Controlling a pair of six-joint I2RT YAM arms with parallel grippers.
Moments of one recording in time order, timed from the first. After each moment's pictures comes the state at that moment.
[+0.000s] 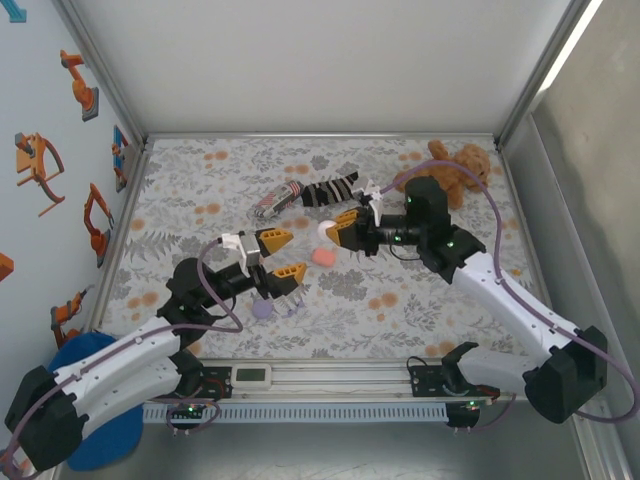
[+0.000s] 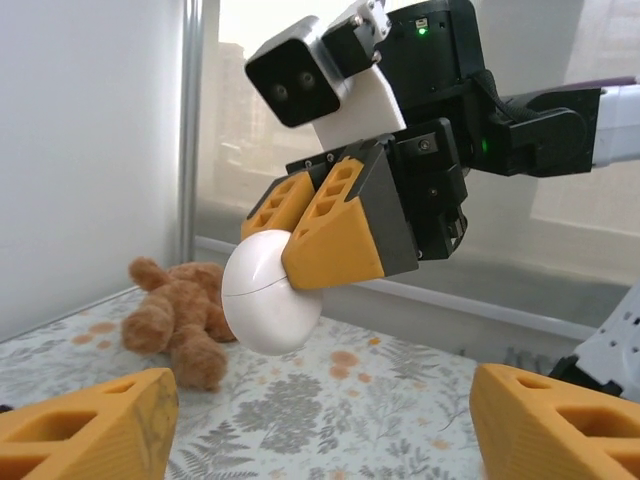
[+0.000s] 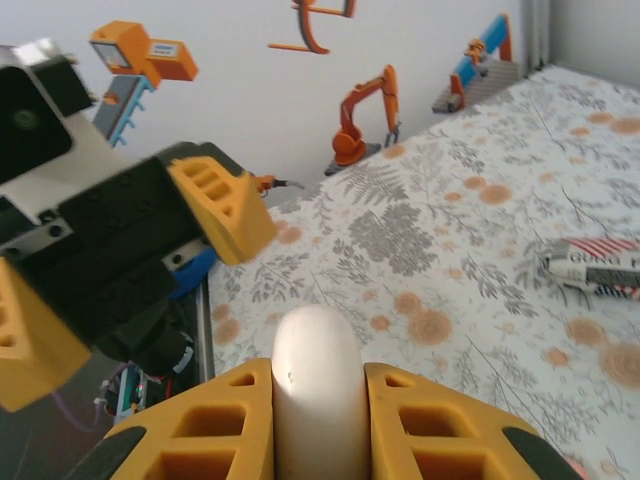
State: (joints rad) left arm -0.78 0.78 0.36 0.61 0.44 -0.18; right arm 0.56 1.16 0.96 -0.16 -0.81 0.11
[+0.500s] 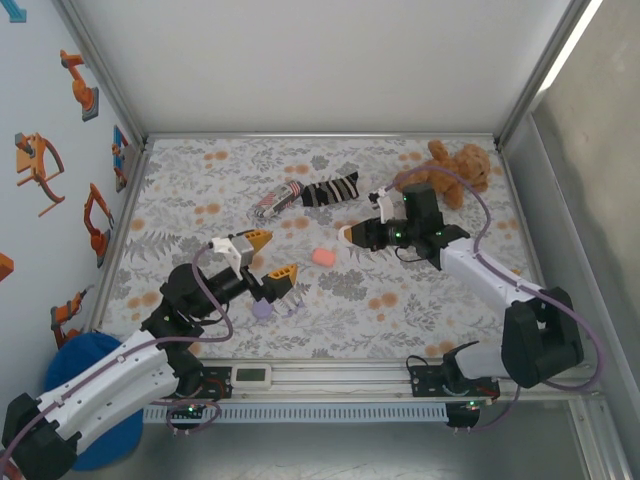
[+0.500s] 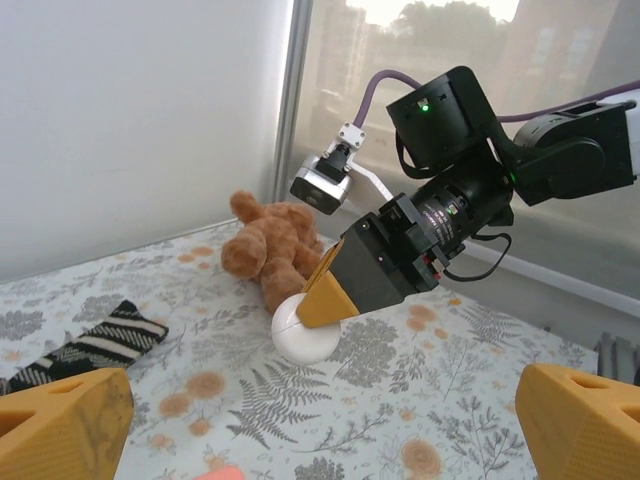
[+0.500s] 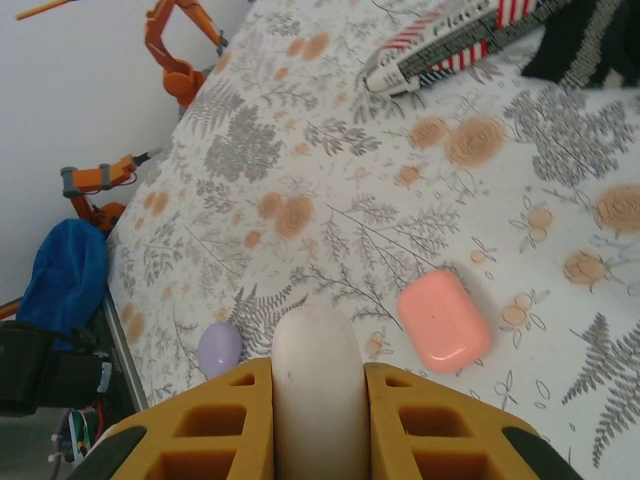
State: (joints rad) left arm -0.78 0.62 0.35 0.31 0.23 -0.15; right arm 0.40 1.37 0.86 -0.17 -0.73 0.27
